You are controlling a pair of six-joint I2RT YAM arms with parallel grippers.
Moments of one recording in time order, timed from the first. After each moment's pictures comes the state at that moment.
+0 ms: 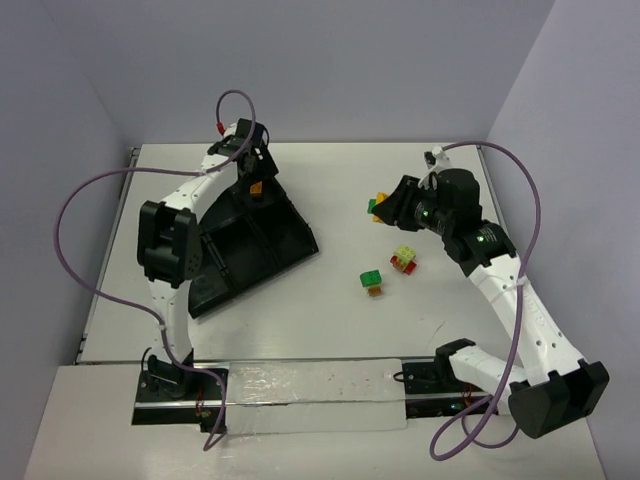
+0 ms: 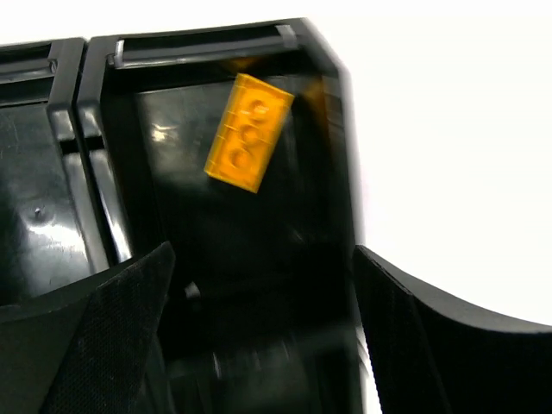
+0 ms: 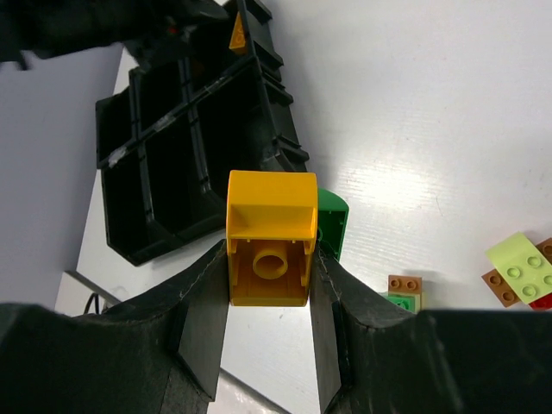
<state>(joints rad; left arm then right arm) -0.36 2.12 1.88 -0.67 -0.29 -0.70 0.30 1.03 1.08 -0.49 -0.24 0.54</state>
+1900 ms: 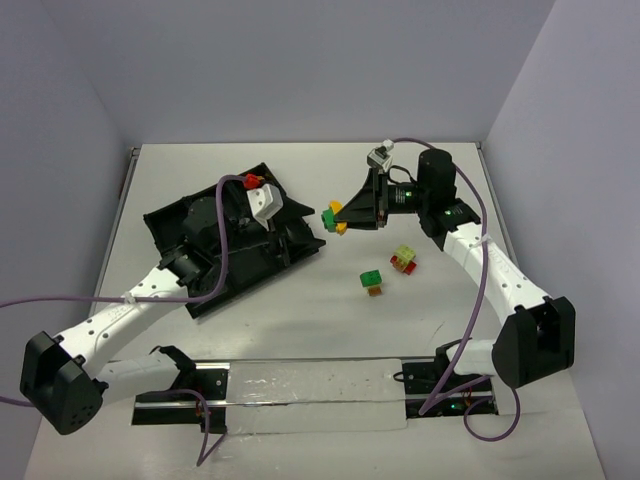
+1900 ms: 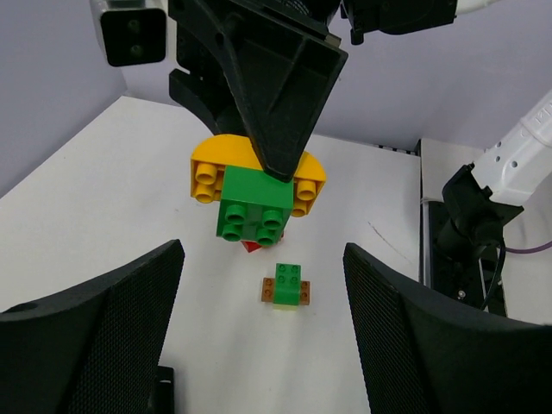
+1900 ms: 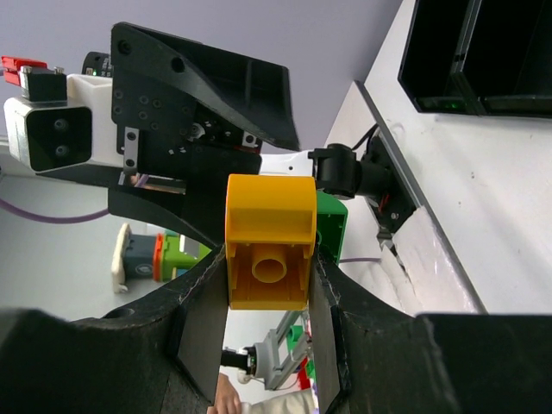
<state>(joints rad) -0.69 1.10 0.86 0.33 0.61 -0.07 0.28 1.30 1.06 0.01 -1.19 1.05</state>
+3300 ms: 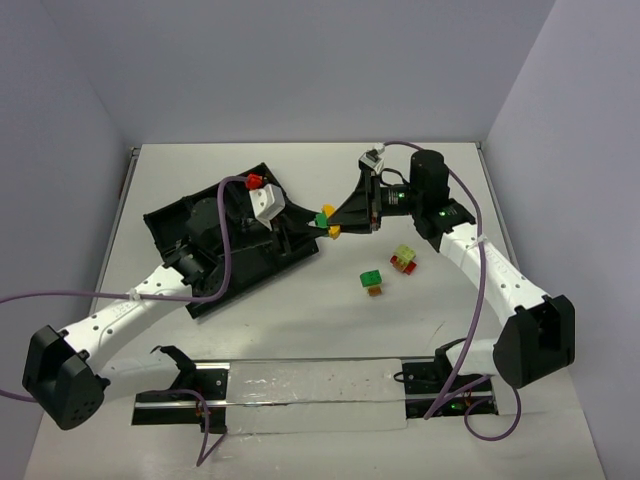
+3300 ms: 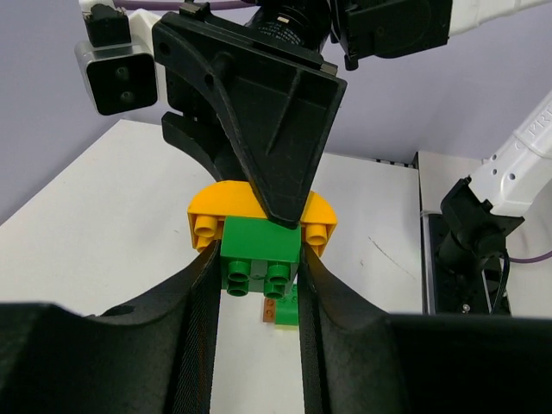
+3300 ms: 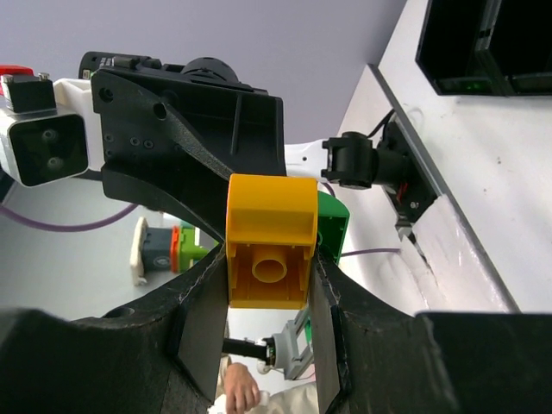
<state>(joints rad) -0.71 1.14 0.86 0.42 0.61 -0.08 0.34 1.30 1.07 -0.01 -1.17 1.09</state>
